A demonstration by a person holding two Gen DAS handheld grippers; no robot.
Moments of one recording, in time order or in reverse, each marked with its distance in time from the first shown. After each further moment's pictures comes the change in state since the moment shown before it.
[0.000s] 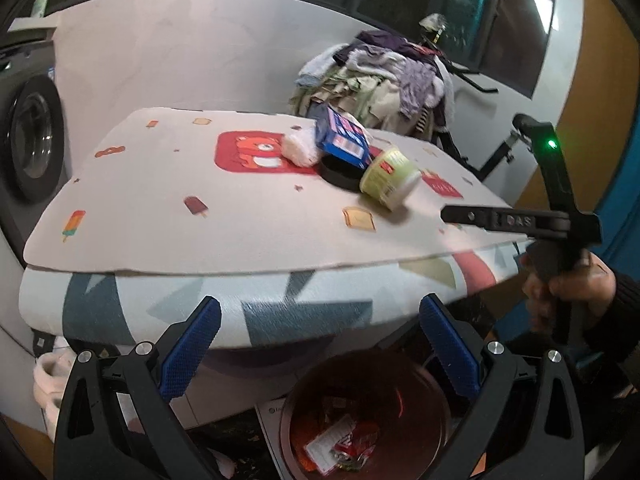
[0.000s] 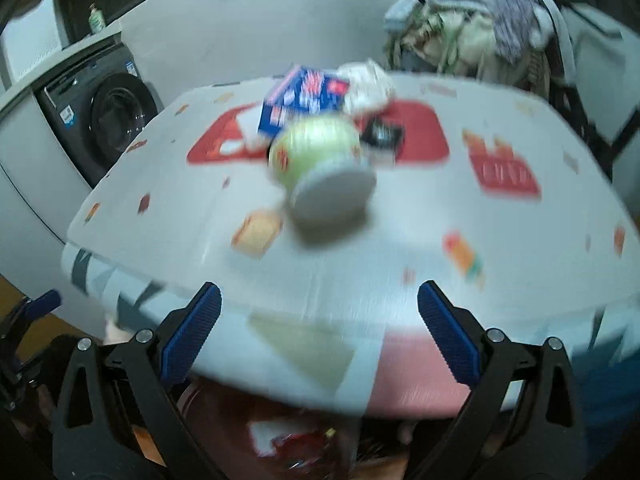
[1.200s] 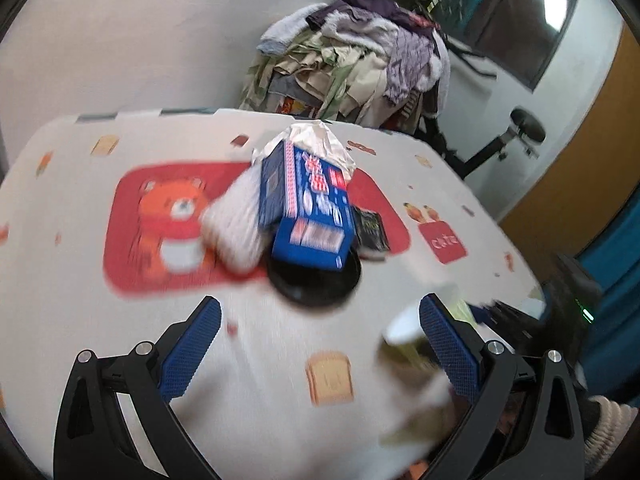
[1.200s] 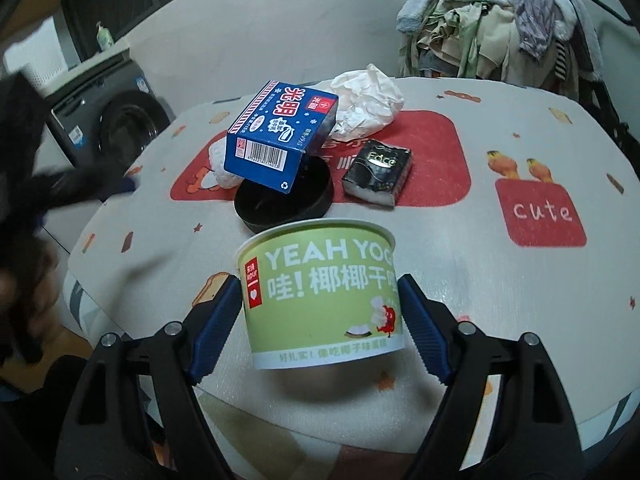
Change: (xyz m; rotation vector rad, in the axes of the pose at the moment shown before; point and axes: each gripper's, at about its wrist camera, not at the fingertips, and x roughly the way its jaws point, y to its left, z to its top) left arm 0.180 -0.029 0.177 0.028 0.201 -0.130; right arm 0.056 -0.048 0.031 0.047 -0.022 0.139
